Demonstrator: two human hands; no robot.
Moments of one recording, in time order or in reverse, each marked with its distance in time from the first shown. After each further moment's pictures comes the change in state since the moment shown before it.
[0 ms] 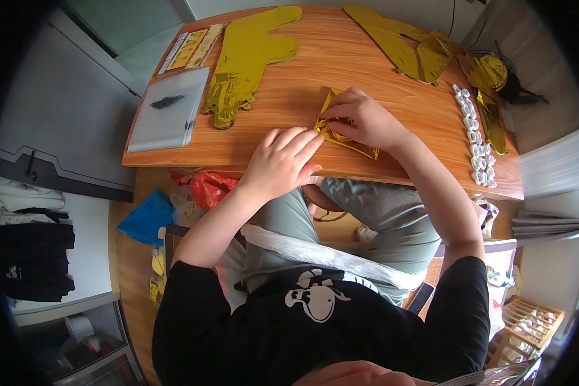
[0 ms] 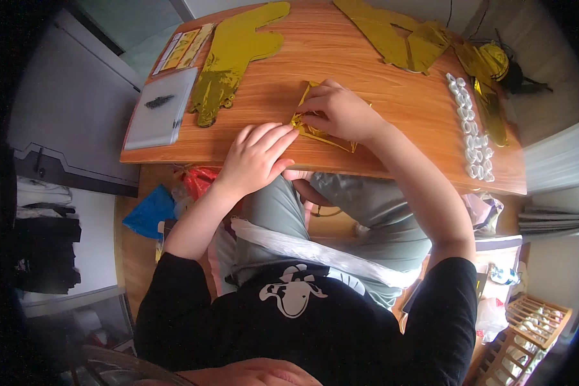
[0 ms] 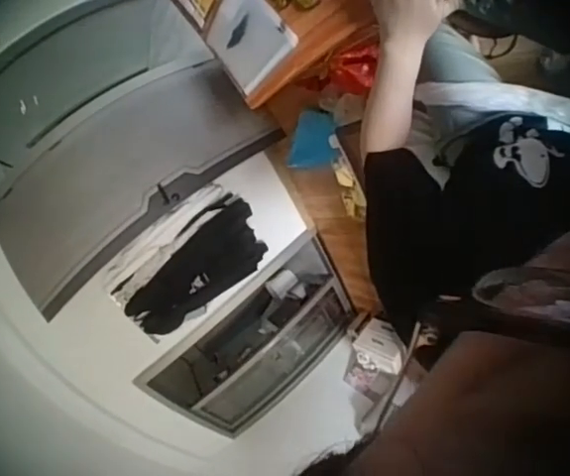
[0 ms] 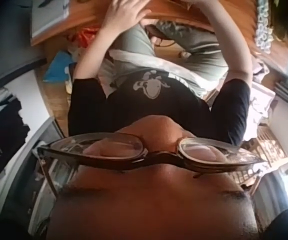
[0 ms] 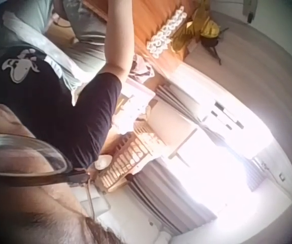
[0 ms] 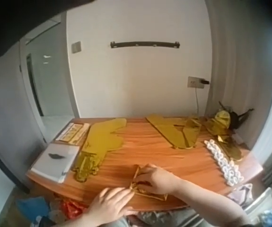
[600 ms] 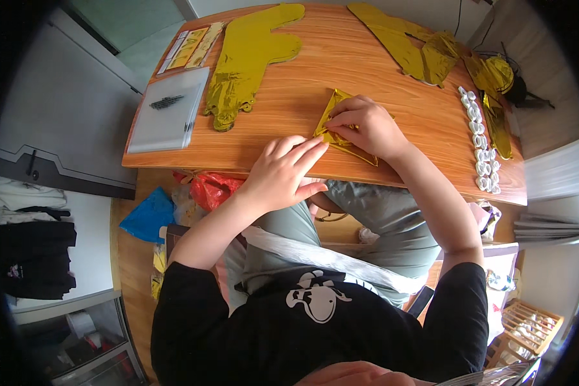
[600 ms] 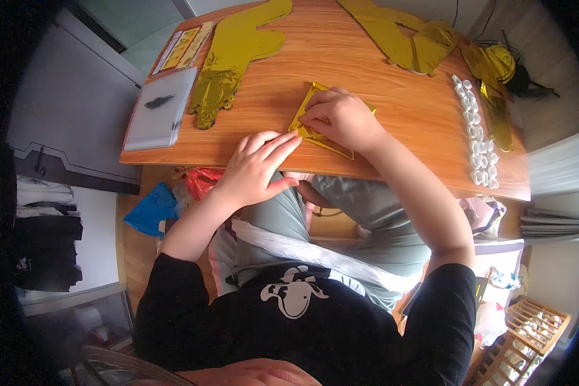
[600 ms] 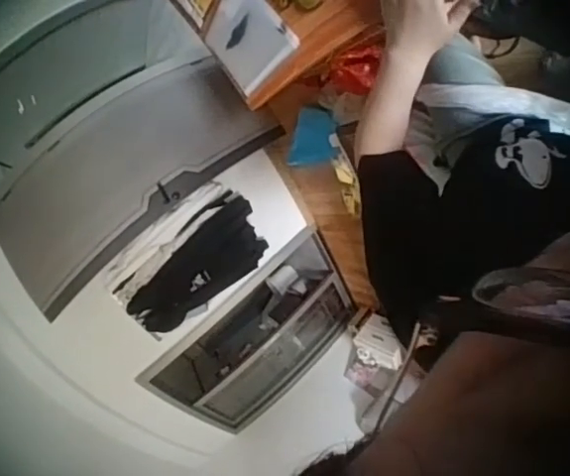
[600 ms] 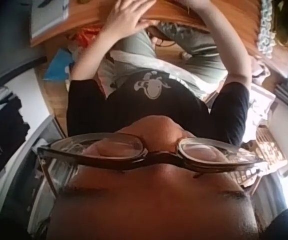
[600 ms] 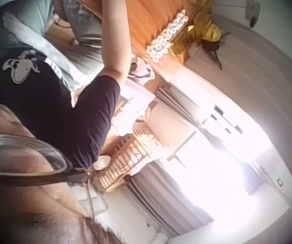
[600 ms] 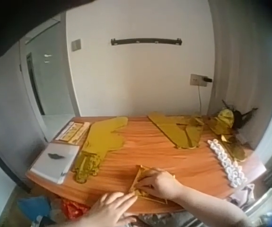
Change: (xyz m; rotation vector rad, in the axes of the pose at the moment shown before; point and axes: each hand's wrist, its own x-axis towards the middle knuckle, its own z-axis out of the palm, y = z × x) left_hand -0.007 0.004 -0.001 -0.128 -0.103 -0.048; right_hand -0.007 0.001 0.014 0.020 0.182 0.040
